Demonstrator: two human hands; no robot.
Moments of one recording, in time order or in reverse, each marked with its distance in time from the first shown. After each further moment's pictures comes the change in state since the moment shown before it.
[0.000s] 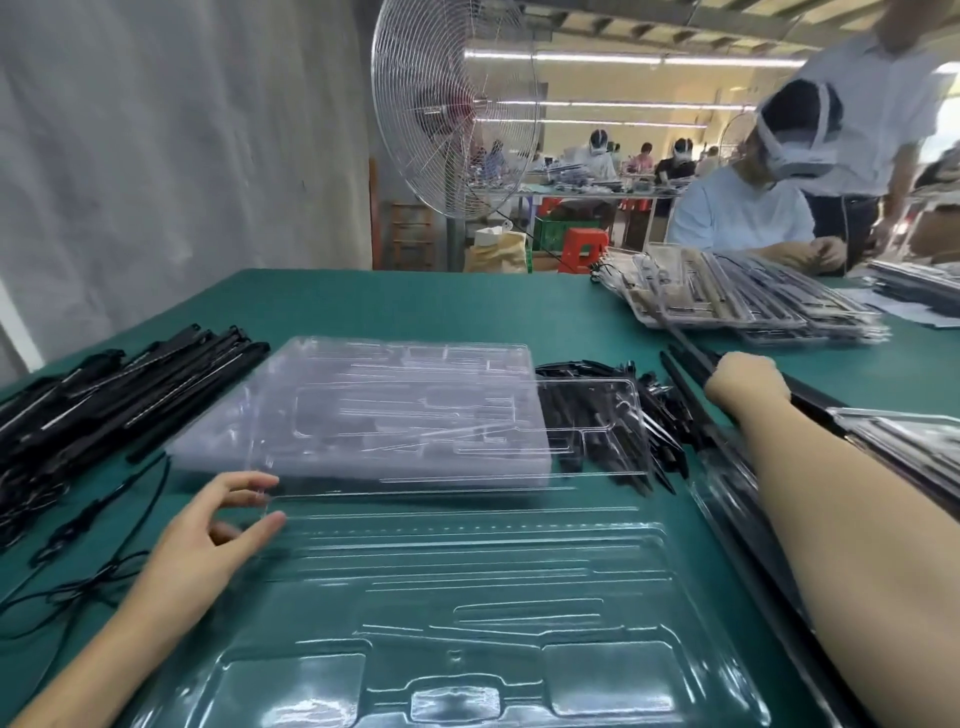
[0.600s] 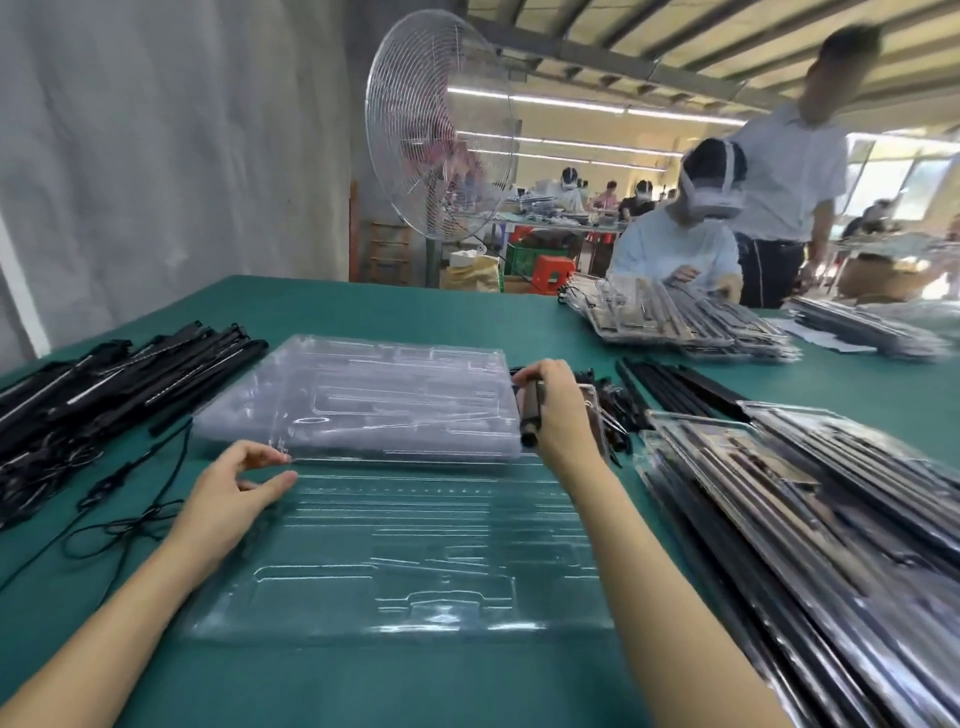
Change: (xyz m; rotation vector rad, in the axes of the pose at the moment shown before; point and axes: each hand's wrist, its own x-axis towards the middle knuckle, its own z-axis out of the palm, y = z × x) left_hand -0.001 0.004 0.000 -0.137 0.019 -0.038; right_hand -0.203 -0.069 0.010 0.863 0.128 -0.652
